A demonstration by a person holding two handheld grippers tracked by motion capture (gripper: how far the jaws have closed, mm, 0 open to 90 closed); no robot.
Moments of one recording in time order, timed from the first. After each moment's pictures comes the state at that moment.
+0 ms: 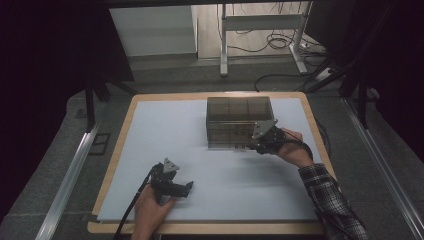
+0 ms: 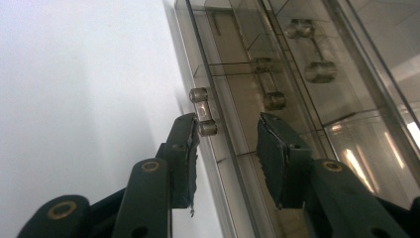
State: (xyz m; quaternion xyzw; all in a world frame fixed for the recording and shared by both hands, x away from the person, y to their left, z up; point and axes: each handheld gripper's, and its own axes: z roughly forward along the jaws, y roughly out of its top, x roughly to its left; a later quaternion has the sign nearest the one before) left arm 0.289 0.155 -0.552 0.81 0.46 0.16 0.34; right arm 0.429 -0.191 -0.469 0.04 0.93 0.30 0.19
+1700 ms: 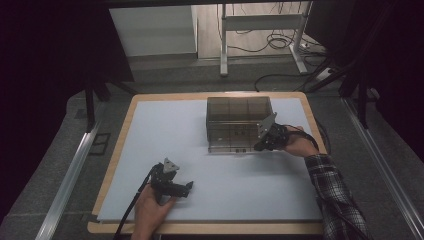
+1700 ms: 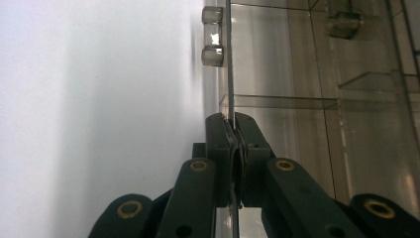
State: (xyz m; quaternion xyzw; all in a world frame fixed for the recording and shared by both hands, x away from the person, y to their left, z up) left arm 0.289 0.155 -0.552 0.81 0.46 0.16 0.34; right arm 0.467 -0.210 -0.485 -0.04 0.97 0.24 0.05
